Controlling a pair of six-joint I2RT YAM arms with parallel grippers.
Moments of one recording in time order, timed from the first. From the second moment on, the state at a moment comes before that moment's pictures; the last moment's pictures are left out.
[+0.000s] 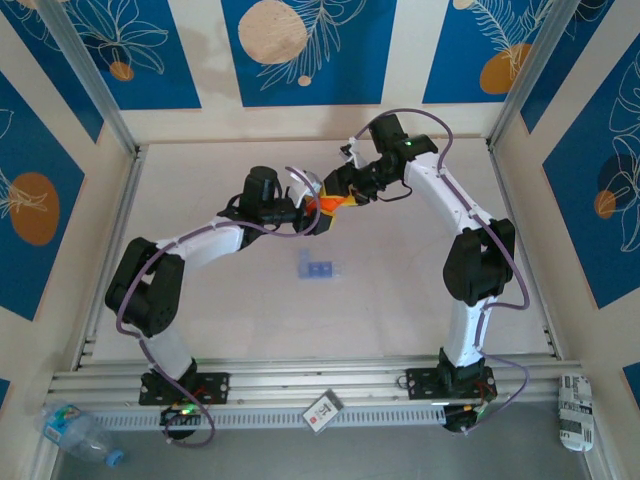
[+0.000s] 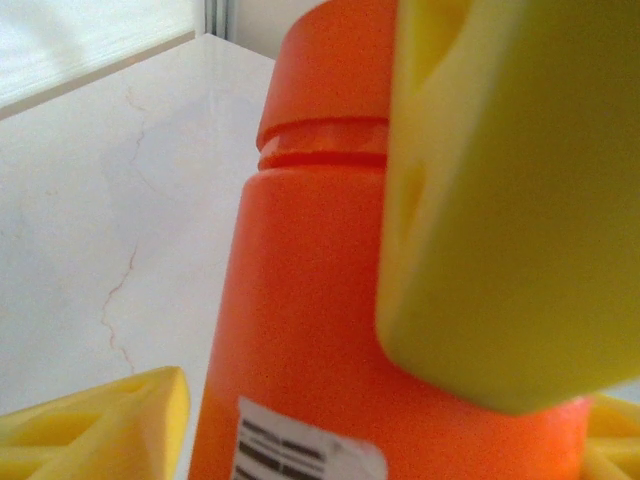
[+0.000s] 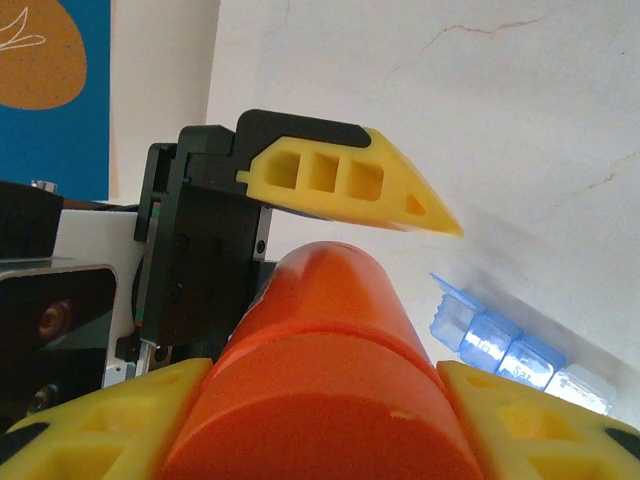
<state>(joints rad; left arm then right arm) -0.51 1.74 1.13 0.19 0.68 0.06 0.35 1.91 1.83 -1.04 -0.83 0.30</state>
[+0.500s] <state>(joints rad) -0.51 1.74 1.10 0.22 0.73 0.04 0.35 1.91 1.81 -1.02 -0.83 0.35</state>
